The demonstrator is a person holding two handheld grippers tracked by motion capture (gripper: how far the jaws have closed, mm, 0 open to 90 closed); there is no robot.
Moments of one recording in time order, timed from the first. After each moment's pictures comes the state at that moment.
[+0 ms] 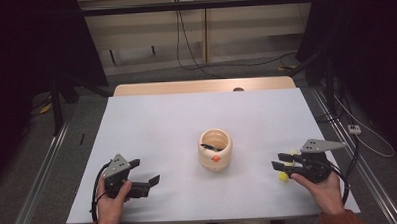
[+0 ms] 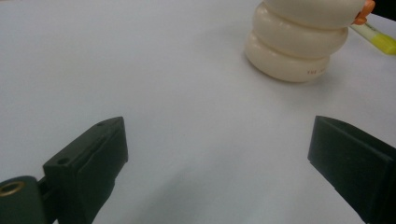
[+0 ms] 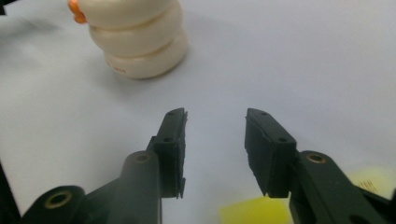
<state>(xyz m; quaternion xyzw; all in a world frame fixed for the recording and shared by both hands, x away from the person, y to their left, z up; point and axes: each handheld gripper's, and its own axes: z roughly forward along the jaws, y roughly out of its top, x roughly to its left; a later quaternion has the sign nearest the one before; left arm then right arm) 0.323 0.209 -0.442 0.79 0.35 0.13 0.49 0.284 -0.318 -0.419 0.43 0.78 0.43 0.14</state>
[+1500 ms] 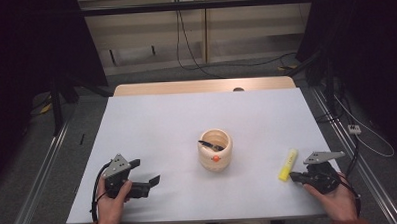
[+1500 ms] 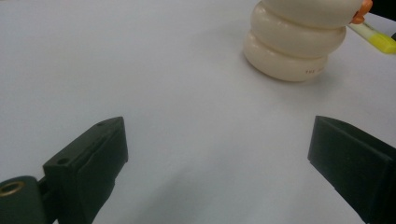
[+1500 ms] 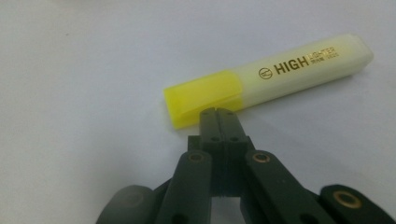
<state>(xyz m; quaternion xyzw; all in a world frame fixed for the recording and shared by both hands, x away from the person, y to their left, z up) 0.323 0.209 -0.442 0.79 0.35 0.12 0.49 0.268 -0.341 -0.447 0.47 0.82 0.30 0.13</state>
